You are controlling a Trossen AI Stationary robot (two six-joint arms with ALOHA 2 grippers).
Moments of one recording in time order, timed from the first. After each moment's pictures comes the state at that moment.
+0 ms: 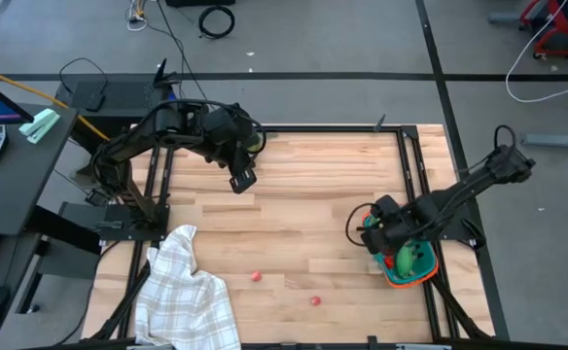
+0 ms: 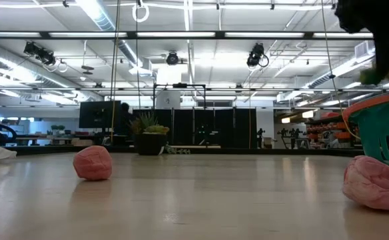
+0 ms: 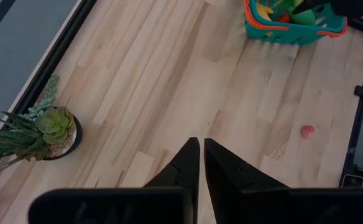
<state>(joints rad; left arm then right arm) 0.10 1.73 2.30 -1.53 -0.09 -0.32 0.49 1.19 0.99 -1.26 0.23 1.52</state>
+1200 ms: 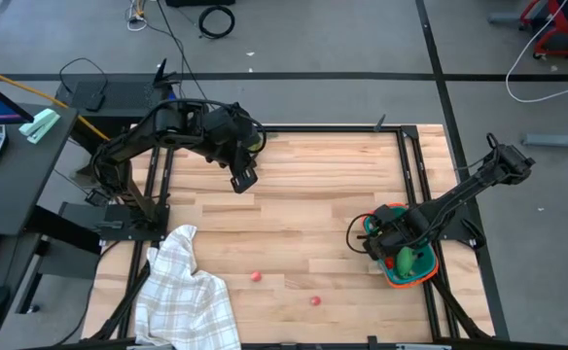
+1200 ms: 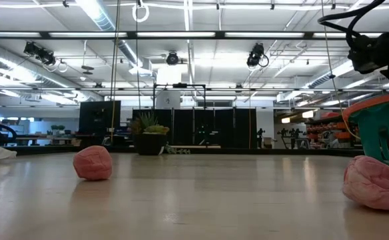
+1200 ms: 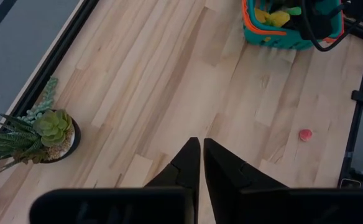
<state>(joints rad) 0.10 1.73 2.30 -1.51 -0.09 -0.33 0.53 1.20 0.71 -1.04 0.16 1.51</state>
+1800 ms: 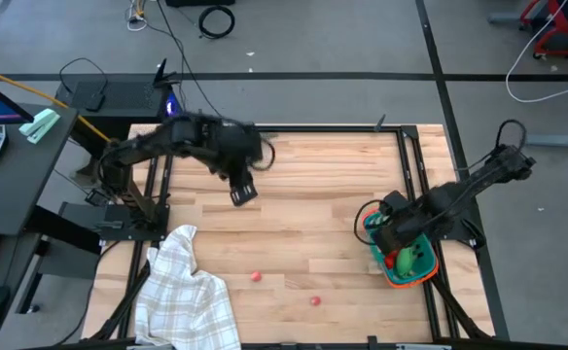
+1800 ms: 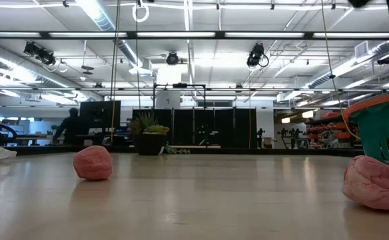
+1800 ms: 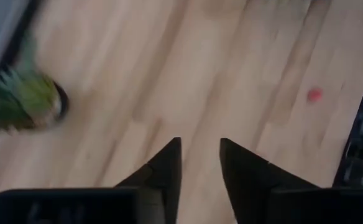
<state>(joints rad) 0.06 1.74 2.20 -1.57 -0.05 -0.34 0.53 1.19 1.13 -1.46 0.15 1.50</state>
